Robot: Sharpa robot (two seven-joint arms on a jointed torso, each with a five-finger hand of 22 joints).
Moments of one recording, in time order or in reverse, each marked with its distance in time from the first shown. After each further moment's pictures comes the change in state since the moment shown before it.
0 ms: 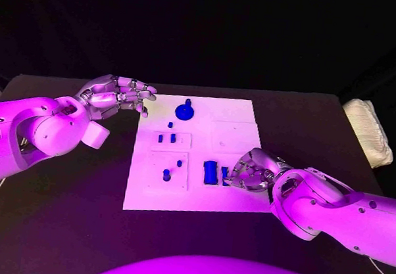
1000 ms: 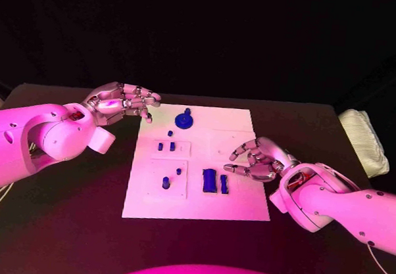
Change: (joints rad) left arm 0.000 0.045 -0.001 -0.045 0.007 -0.005 0.005; left_hand 0.000 0.000 -0.003 0.003 0.000 -0.005 0.005 0.000 -0.001 0.000 0.000 0.000 -0.003 0.000 0.000 0.000 0.001 0.000 0.000 0.000 -0.004 -0.003; right arm 0.052 -0.014 0.001 -0.081 0.265 -0.089 0.392; right_hand 0.032 0.021 -0.150 0.068 0.030 -0.128 0.056 -0.041 -0.024 -0.017 0.045 -0.242 0.000 0.002 0.031 -0.068 0.000 0.048 -0.002 0.028 -0.302 0.000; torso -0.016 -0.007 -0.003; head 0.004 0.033
